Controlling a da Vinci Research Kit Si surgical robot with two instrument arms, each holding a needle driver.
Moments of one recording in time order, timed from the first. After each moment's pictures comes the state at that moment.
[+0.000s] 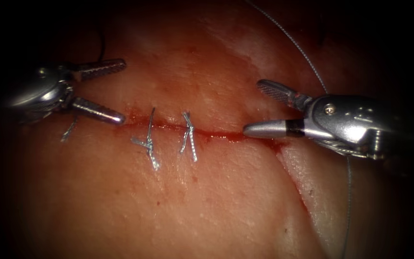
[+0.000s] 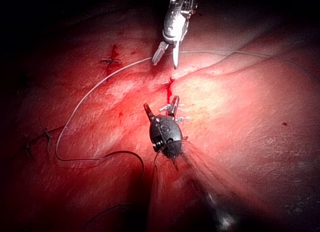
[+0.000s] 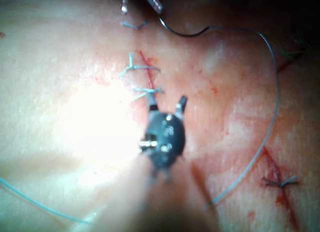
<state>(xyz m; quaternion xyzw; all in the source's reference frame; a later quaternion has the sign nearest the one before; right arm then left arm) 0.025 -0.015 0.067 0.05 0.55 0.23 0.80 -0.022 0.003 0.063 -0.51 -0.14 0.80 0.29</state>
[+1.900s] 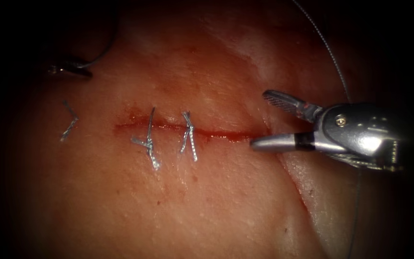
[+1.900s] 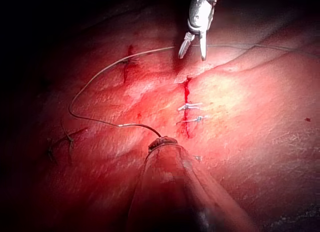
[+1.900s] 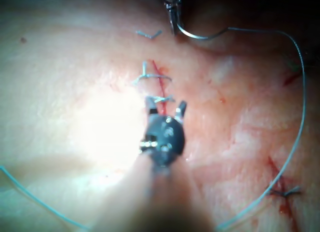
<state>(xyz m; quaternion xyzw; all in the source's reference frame) 0.024 -0.015 0.064 0.12 0.51 0.31 0.79 -0.019 0.005 0.065 -0.26 -0.07 0.94 0.19</state>
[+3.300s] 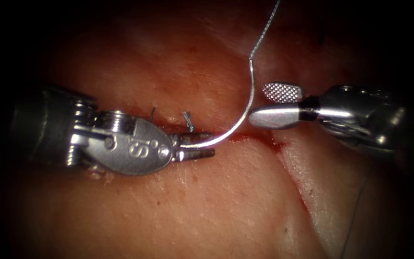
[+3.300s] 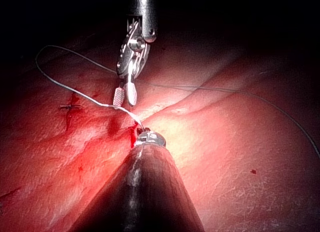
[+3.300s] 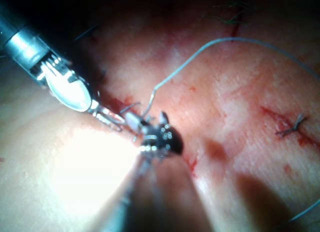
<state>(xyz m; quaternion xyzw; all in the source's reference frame) 0.025 -0.014 0.065 0.28 0.48 0.49 0.67 -0.033 -0.005 0.064 -0.37 0.04 0.93 0.06</state>
